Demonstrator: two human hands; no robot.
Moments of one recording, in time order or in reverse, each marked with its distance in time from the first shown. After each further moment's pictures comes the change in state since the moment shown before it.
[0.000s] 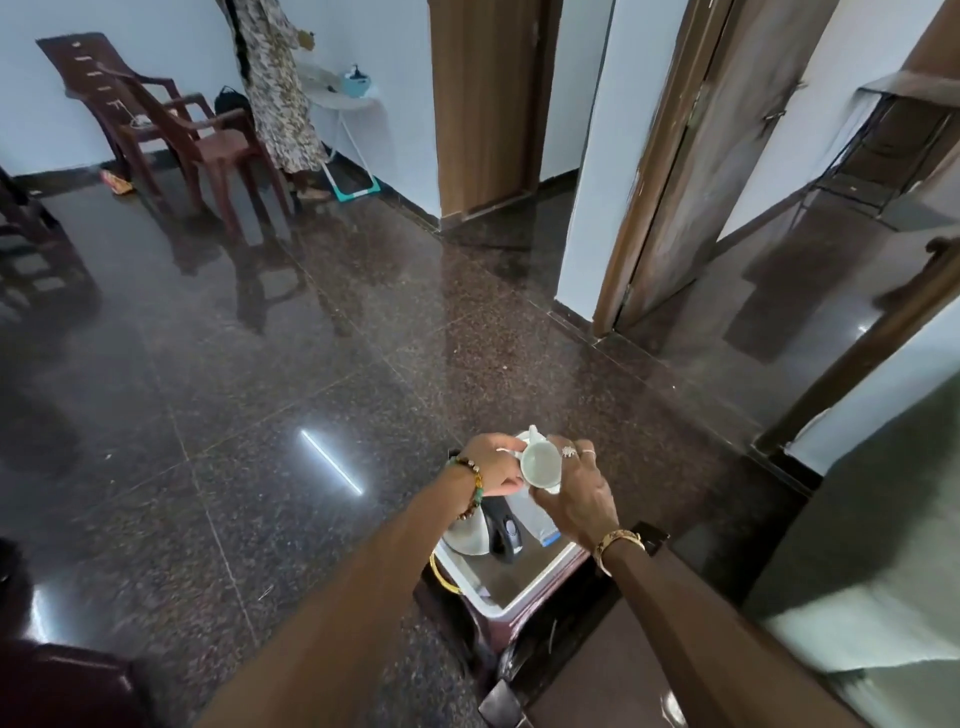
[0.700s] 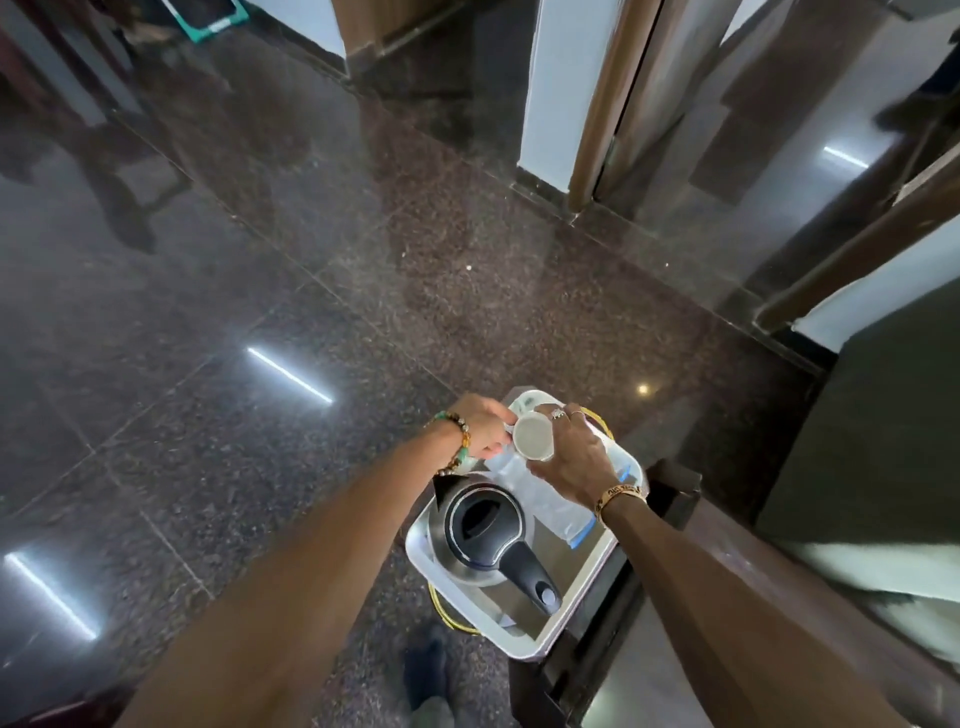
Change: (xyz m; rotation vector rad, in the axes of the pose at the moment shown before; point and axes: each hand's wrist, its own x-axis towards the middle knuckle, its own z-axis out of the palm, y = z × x) left_hand 0.290 -0.035 -0.052 0.371 -0.212 -0.216; right_hand 0.187 0.053 0.117 -0.027 -0.249 0.208
